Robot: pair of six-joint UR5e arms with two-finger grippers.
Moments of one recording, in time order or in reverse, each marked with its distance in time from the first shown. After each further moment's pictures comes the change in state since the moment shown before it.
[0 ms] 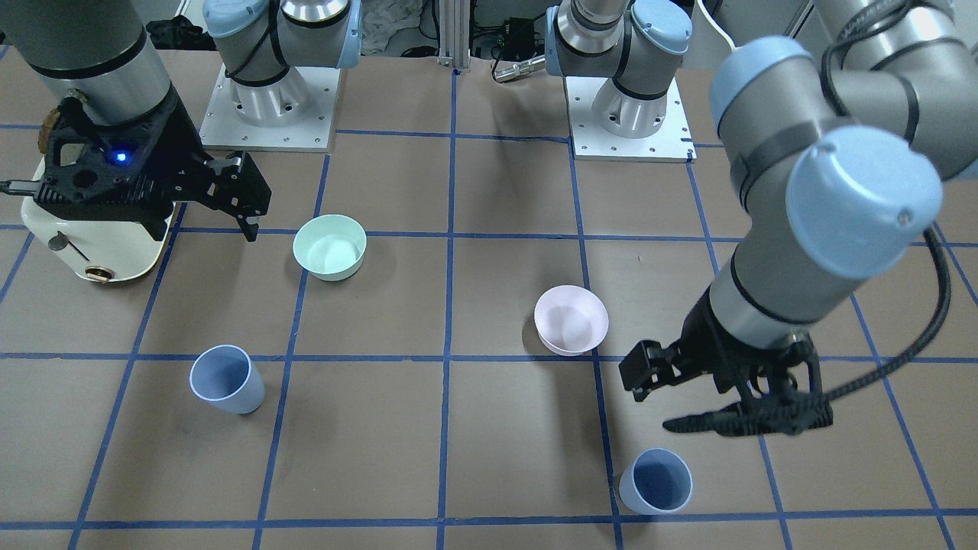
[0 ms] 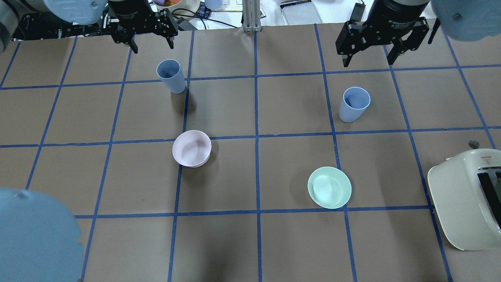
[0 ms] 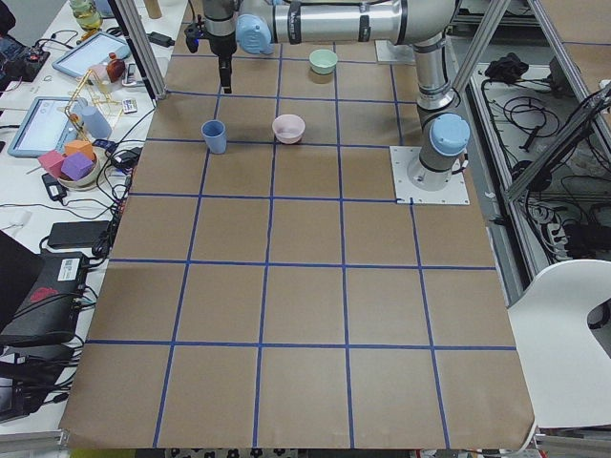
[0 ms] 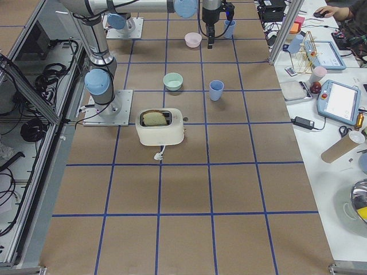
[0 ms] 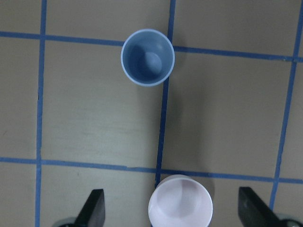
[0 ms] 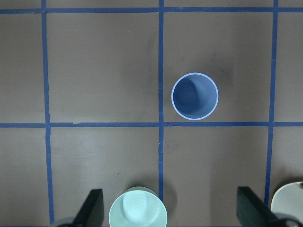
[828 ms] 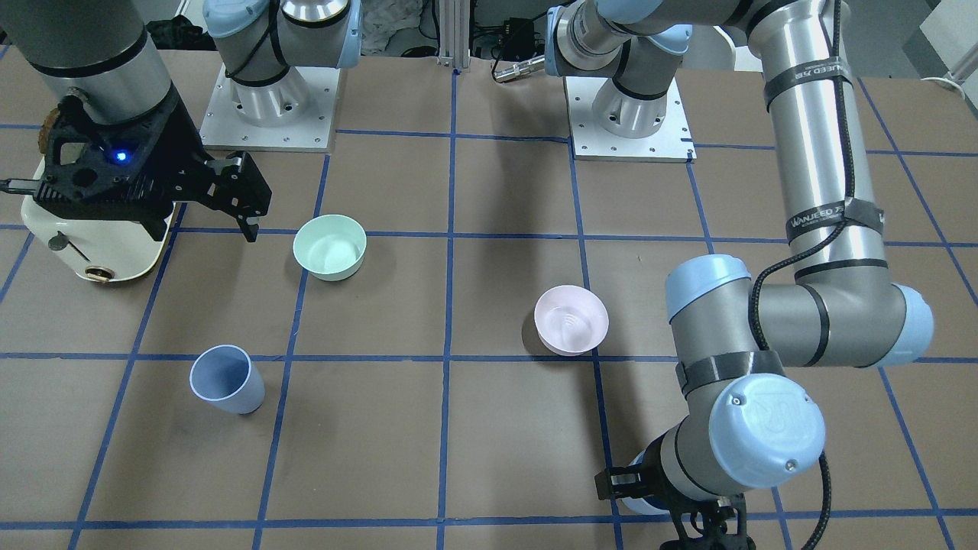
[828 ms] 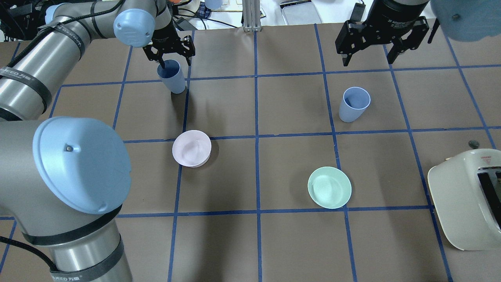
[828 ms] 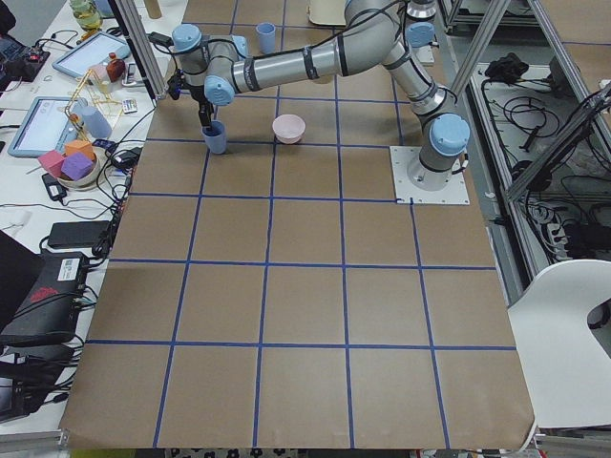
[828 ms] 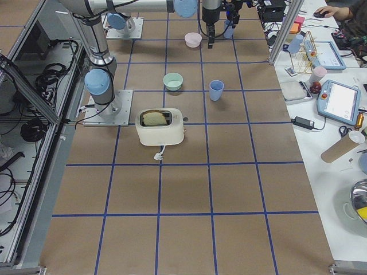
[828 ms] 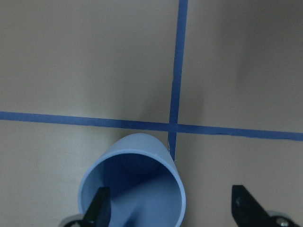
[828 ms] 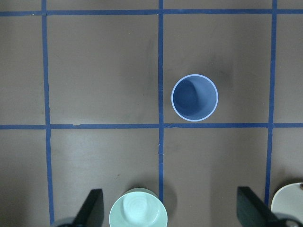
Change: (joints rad) left arm -0.003 -0.257 0.066 0.119 0.006 0.003; right arm 0.003 -0.001 0.001 -0.006 -0.002 0.004
